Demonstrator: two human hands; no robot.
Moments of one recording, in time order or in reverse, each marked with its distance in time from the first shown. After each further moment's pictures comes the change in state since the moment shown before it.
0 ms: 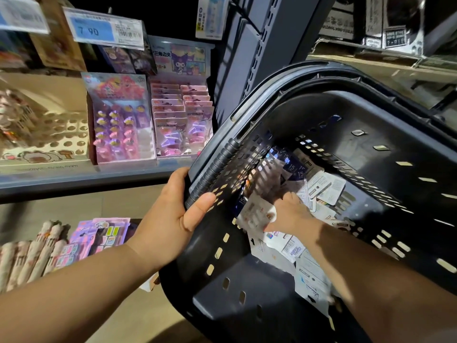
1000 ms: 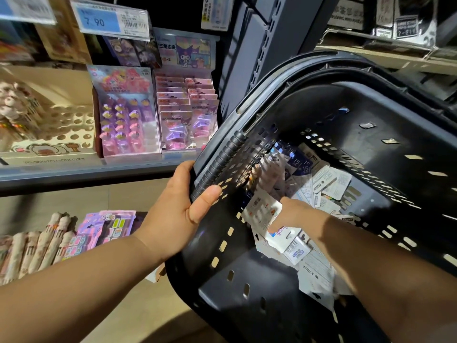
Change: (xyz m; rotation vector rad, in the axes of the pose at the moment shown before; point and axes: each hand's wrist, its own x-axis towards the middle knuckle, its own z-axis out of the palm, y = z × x) left_hand -0.001 -0.003 0.000 -0.005 -0.012 -0.019; right_hand 0.005 0.001 0.002 0.145 -0.214 0.181
